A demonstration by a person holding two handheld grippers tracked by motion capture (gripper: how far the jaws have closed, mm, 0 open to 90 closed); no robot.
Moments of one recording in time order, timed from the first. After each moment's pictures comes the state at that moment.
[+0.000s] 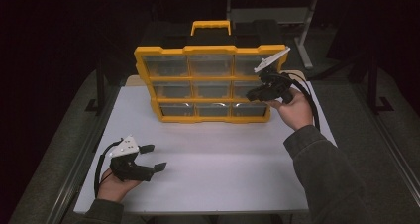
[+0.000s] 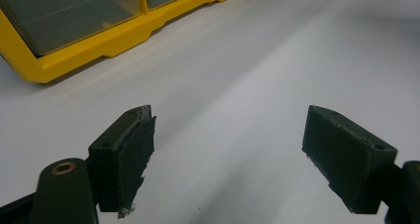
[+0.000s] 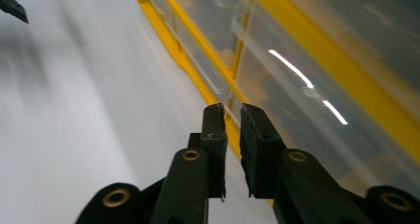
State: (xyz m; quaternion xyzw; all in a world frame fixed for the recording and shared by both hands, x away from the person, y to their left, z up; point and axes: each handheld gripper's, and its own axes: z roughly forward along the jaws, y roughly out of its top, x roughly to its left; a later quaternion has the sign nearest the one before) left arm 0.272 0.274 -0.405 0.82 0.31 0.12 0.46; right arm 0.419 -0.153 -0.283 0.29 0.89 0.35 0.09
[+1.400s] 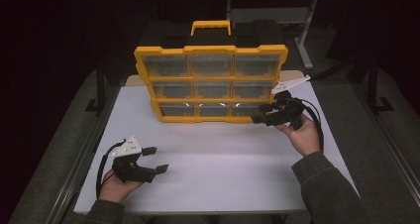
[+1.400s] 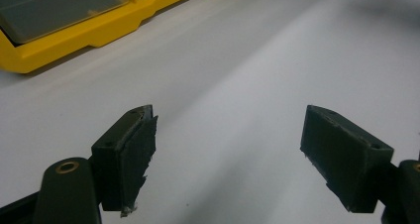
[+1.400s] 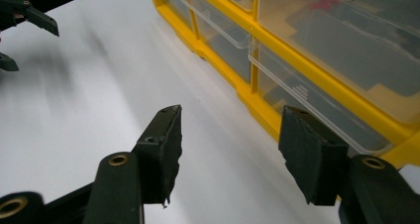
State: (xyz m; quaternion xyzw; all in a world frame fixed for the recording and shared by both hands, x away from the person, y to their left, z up) left arm 0.272 0.270 -0.408 0.83 0.31 0.11 0.45; right arm 0.385 -0.190 -0.338 0.32 0.84 0.42 0.06
